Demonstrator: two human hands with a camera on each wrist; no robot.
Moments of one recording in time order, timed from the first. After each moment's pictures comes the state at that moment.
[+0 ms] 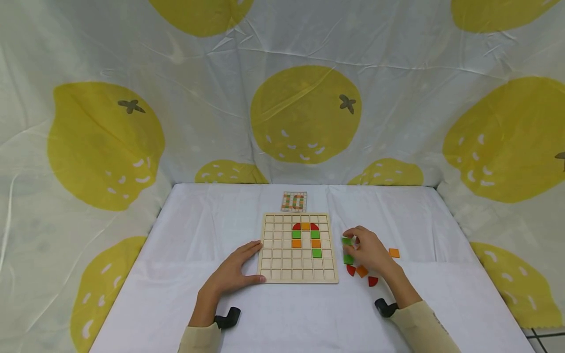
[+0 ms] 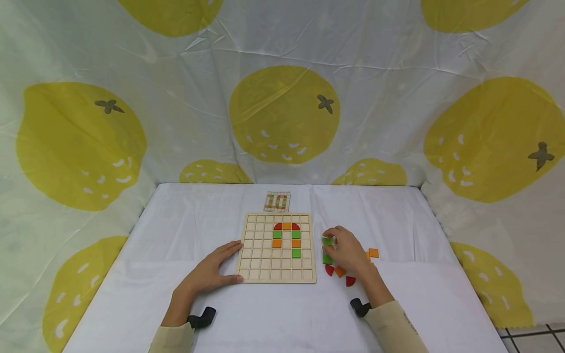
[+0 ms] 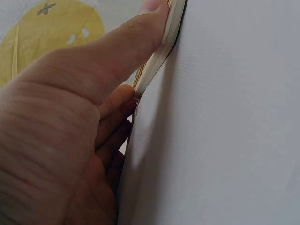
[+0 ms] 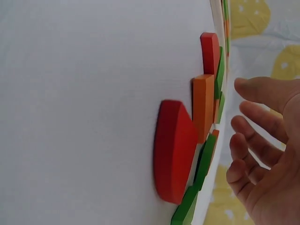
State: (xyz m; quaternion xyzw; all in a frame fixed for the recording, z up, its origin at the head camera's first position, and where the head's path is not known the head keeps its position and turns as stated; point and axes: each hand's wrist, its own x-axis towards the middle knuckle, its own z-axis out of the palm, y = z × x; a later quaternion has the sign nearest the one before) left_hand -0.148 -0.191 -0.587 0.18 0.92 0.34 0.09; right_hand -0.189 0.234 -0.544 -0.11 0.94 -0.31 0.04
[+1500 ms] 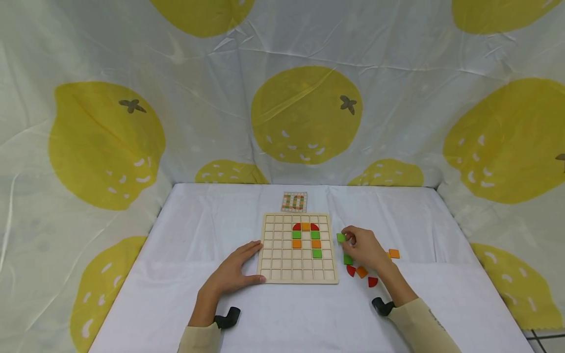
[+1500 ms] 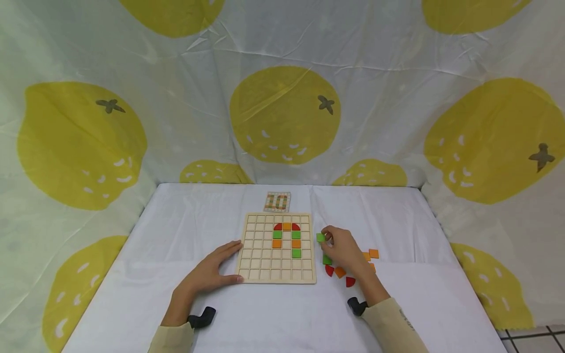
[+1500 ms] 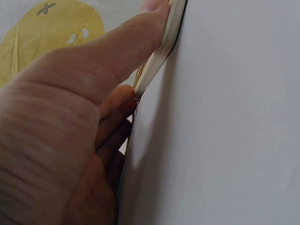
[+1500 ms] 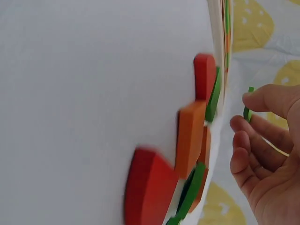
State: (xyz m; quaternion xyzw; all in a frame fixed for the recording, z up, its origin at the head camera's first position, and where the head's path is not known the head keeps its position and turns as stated) left_hand -0.147 -0.190 -0.583 0.18 0.92 0.35 0.09; right_hand -0.196 0.222 -0.542 -0.10 0.95 -0.30 0.04
